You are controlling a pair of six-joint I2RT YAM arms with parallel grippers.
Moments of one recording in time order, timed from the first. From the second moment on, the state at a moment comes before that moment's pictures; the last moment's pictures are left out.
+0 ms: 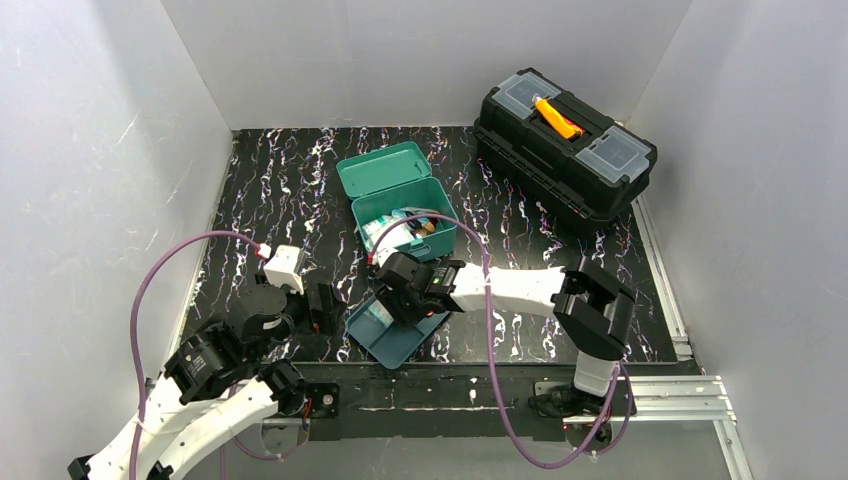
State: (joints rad) left arm -0.81 0.38 0.79 -0.98 -0.34 -0.45; right arm 1.19 1.77 1.21 -0.46 0.07 0.36
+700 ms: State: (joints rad) left arm -0.81 0.39 0.79 -0.98 -0.34 -0.45; right arm 1.19 1.87 1.23 -0.46 0.12 0.36
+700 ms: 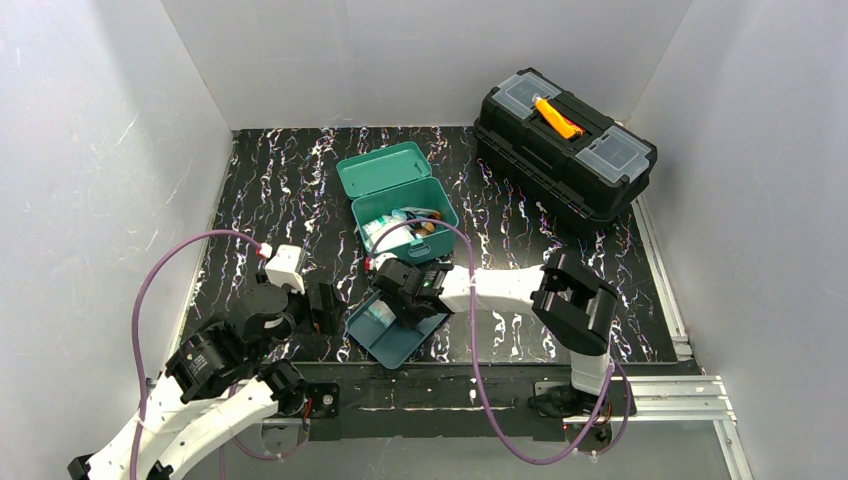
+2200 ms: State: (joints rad) left arm -0.81 0.38 0.79 -0.99 -0.37 -0.45; right arm 1.28 1.28 1.05 -0.82 0.27 0.52
